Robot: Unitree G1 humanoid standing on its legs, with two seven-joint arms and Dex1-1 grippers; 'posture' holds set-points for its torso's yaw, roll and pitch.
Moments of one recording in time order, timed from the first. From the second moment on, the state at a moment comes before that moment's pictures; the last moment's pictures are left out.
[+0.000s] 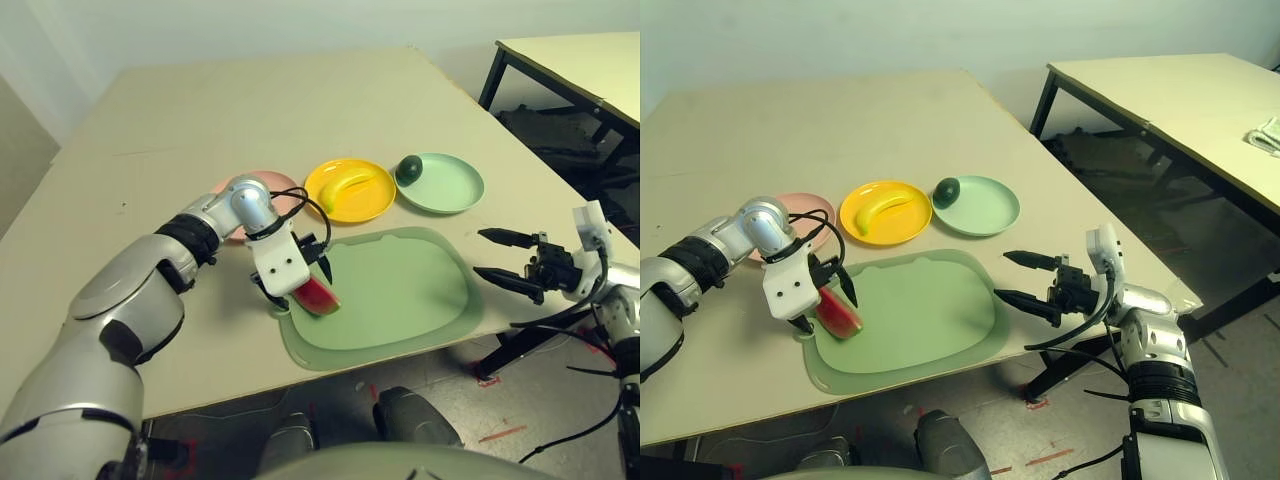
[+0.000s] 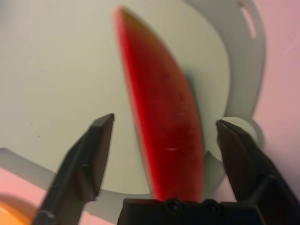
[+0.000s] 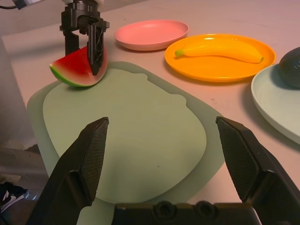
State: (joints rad) left arm -1.05 0.64 -0.96 0.88 -0.18 -0.96 -1.61; right arm -0.33 -0.65 -0.17 0.54 0.47 -0.01 1.53
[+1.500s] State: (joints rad) left arm -1.18 0.77 -0.65 1.12 0.12 -0.91 -1.43; right arm -0.31 -0.55 -0.24 0.45 0.52 0.03 1.29
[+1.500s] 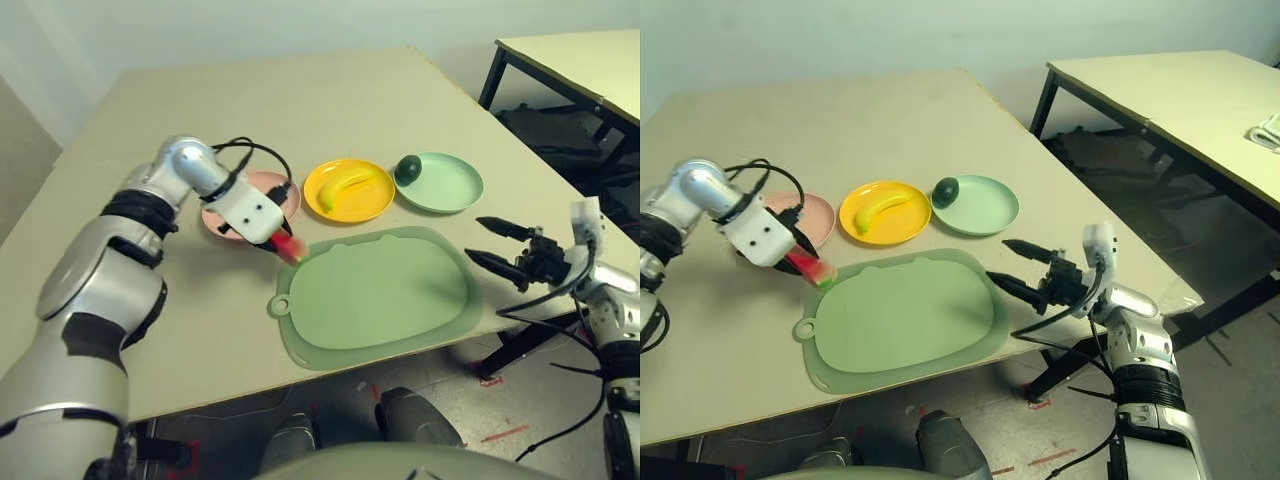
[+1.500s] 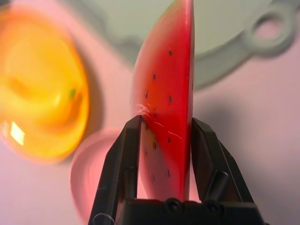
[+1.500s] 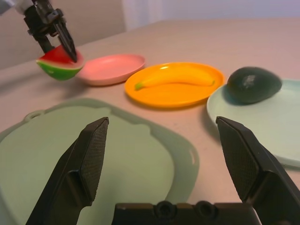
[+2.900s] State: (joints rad) left arm -1.19 0.74 -0.60 1.35 0.65 -0.69 -0.80; right arm -0.18 -0.50 -0.18 0.25 0.50 0.01 1.15
